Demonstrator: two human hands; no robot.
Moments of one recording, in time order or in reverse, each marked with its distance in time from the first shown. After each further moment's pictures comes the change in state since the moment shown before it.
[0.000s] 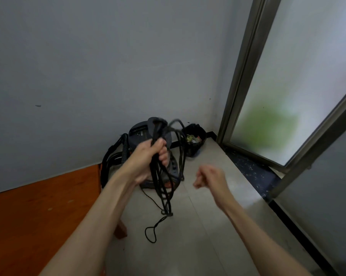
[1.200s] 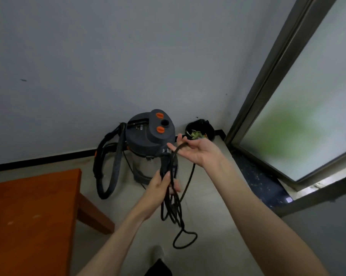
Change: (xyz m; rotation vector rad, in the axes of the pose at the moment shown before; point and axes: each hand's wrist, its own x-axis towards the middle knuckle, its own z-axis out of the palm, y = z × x) left_hand 0.128 -0.101 -0.024 0.315 0.230 -0.012; right_hand 0.210 -0.063 0.046 0.965 -0.088 0.759
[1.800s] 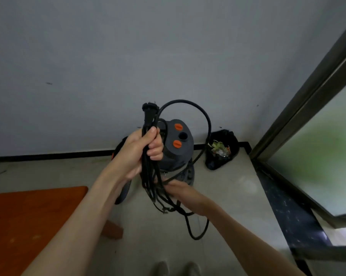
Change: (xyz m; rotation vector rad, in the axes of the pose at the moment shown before) left_hand 0.126 0.131 -0.082 -0.546 -0.046 0.151; right_hand 0.115 0.009 -0.019 -1.341 -0.473 0.014
